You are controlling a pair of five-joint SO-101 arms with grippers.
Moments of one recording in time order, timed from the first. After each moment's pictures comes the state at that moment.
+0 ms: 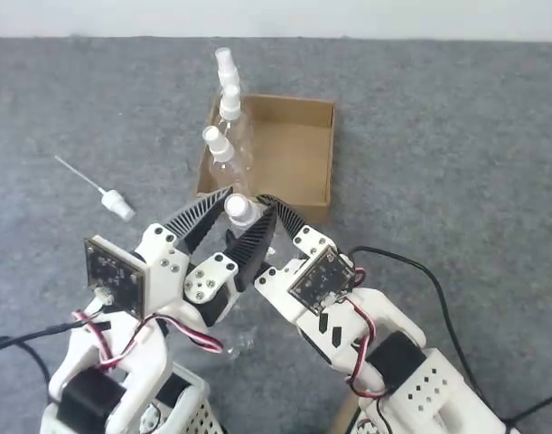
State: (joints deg) left arm 24.1 -88.4 53.9 56.0 9.0; right arm -46.9 -75.0 74.7 16.1 12.2
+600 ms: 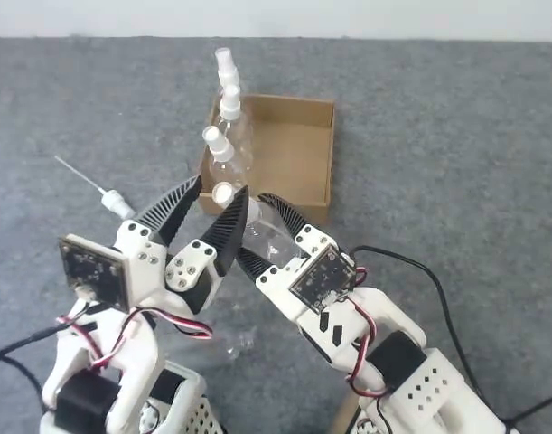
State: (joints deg) left arm 15.7 -88.4 53.4 56.0 9.0; right arm -46.5 -75.0 74.7 16.1 12.2
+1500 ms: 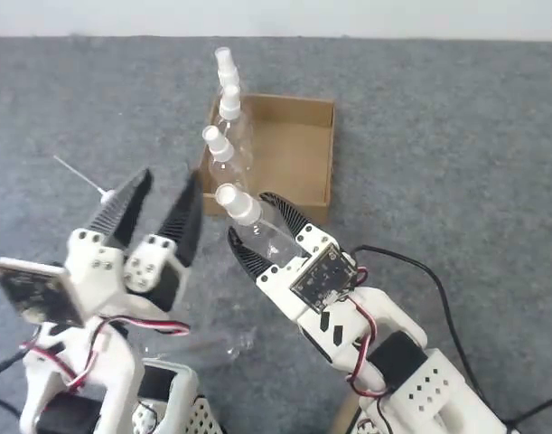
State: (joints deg) left arm 5.4 -88.7 46.8 58.4 12.4; right arm -46.2 -75.0 74.7 16.1 12.2
